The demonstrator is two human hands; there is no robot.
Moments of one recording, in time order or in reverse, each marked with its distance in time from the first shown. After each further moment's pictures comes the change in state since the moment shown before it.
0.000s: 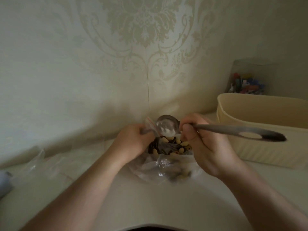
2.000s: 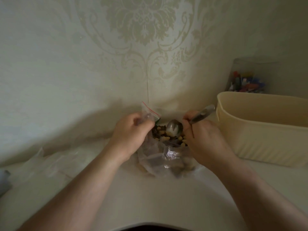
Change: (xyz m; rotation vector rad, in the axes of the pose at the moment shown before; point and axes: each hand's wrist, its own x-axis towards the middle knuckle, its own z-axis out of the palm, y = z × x) left_hand 0.004 0.010 0.001 -0.267 0.170 0.069; right_hand 0.011 0.010 0.008 -0.354 -0.138 0.315
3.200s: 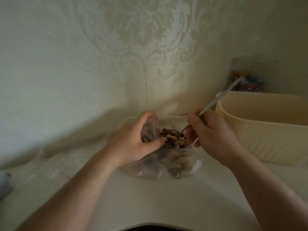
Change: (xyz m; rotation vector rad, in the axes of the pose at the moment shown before) left_hand -0.015 0.008 -0.016 0.421 -0.301 0.245; right_hand -0.001 -0.005 -0.025 0.558 -0.024 0.331
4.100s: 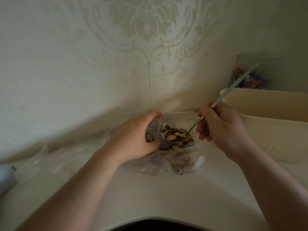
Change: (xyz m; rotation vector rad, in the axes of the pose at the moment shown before) left_hand 0.000 -0.011 0.004 0.258 0.055 0.062; right_hand -0.001 -0.004 -0.009 0.041 0.083 0.003
